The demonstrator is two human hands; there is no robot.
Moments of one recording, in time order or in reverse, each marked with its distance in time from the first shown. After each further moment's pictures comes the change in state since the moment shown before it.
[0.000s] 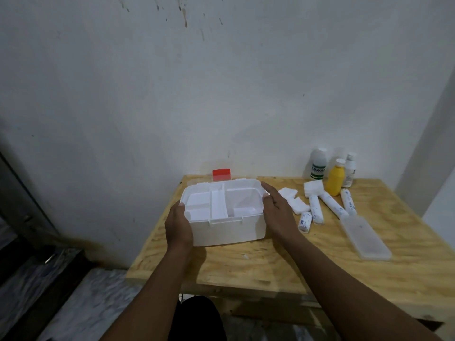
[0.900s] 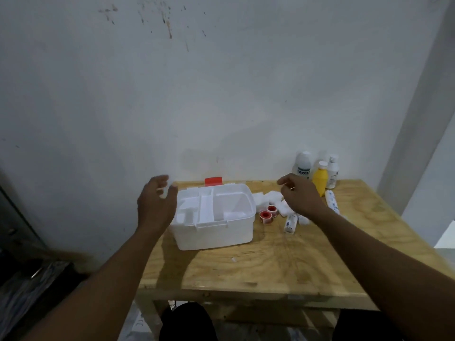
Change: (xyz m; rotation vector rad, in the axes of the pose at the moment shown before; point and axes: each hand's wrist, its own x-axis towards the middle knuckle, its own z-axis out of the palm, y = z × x) left_hand 0.013 0.068 -0.009 0.450 -0.003 0.496; right_hand 0.052 0.002 -0.092 -0.411 0.039 -0.111
